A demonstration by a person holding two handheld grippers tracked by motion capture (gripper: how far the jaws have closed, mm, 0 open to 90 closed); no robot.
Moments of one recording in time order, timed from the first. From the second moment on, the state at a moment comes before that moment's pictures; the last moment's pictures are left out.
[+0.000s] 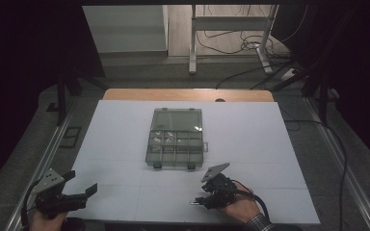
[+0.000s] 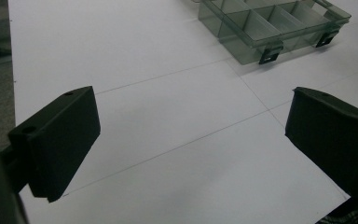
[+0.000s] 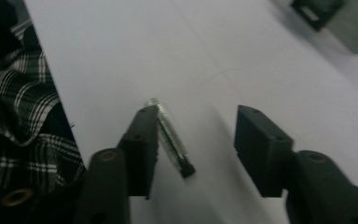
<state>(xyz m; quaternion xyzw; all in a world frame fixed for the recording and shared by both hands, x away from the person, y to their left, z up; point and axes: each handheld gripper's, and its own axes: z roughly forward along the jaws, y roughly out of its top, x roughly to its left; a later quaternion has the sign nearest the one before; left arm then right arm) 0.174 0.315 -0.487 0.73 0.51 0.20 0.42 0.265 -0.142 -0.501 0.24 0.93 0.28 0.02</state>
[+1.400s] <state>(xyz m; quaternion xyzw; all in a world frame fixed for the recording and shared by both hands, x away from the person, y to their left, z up) 0.175 0.313 -0.487 0.73 0.50 0.20 0.41 0.279 -0.133 -0.485 0.23 0.92 0.31 0.04</state>
